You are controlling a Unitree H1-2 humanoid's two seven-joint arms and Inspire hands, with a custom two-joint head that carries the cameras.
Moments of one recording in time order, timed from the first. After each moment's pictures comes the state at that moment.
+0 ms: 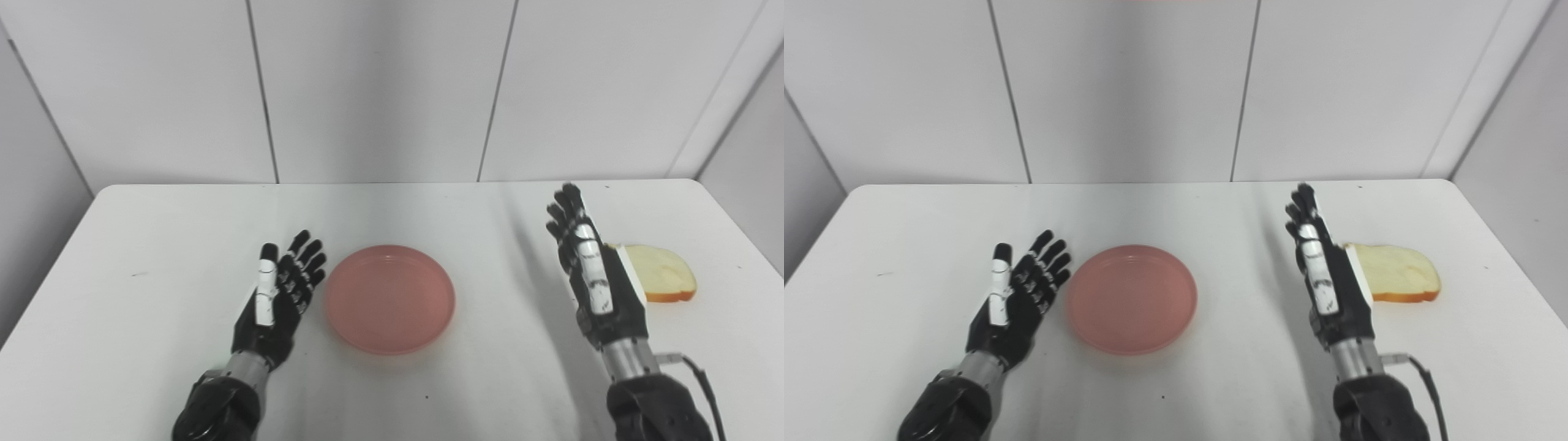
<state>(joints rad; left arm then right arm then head) -0.25 -0.02 0.01 0.12 -0.30 0.17 -0.22 -0.17 -0.26 -0.11 -0.34 0.12 0.12 0.08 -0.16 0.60</state>
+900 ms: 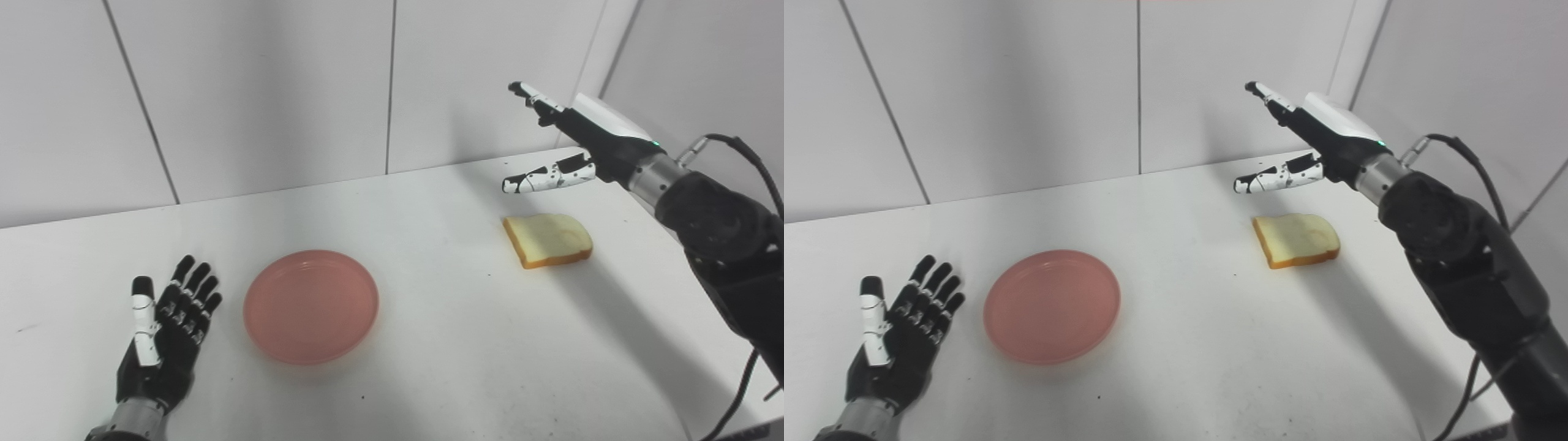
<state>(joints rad) -0.24 0.03 0.06 0.10 -0.38 0.22 -0.26 -0.40 -0.94 -0.02 -0.32 -0.28 0.43 0.48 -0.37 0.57</state>
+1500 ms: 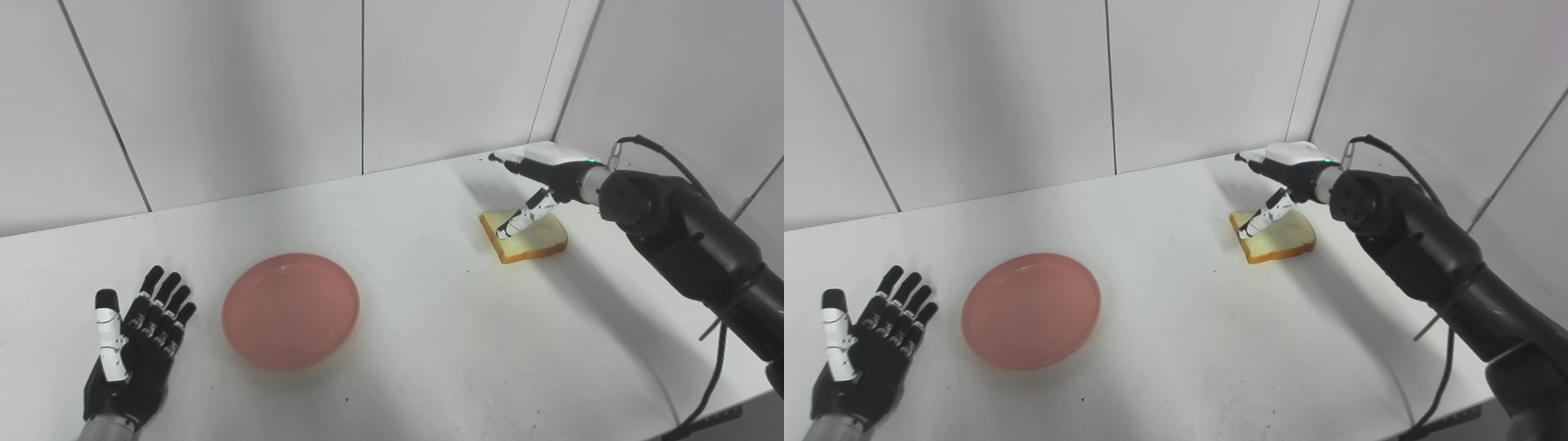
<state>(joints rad) -0.24 0.05 0.08 0.09 -0.42 0.25 -0.28 -0.51 -0.97 0.25 -0.01 -0.51 0.41 0.65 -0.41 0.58</state>
